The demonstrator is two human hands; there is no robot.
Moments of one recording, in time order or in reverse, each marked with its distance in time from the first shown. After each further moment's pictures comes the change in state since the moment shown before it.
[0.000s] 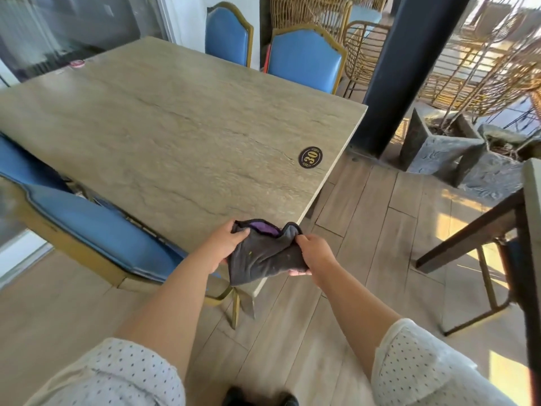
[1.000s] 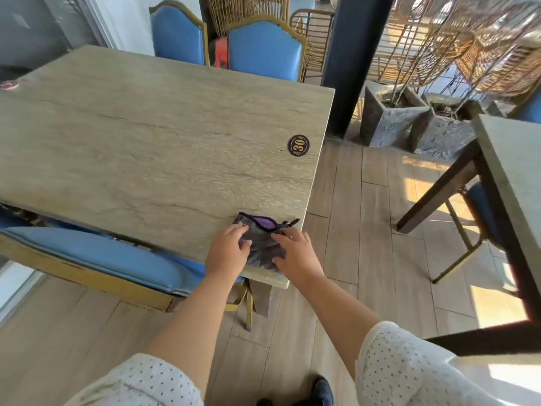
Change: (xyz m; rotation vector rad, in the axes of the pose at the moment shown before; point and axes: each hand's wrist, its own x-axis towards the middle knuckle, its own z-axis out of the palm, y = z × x) left_hand 0.024 -0.053 -0.048 0.716 0.151 0.586; right_hand -0.028 0.032 0.095 -0.817 0.185 -0.497
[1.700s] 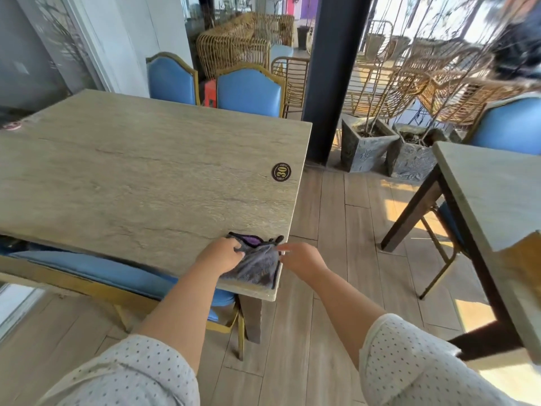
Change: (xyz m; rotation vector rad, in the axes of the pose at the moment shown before) left_hand 0.017 0.040 -0.047 0.242 -0.401 -0.089; right_hand -0.026 0.000 -0.063 0.221 0.005 0.149
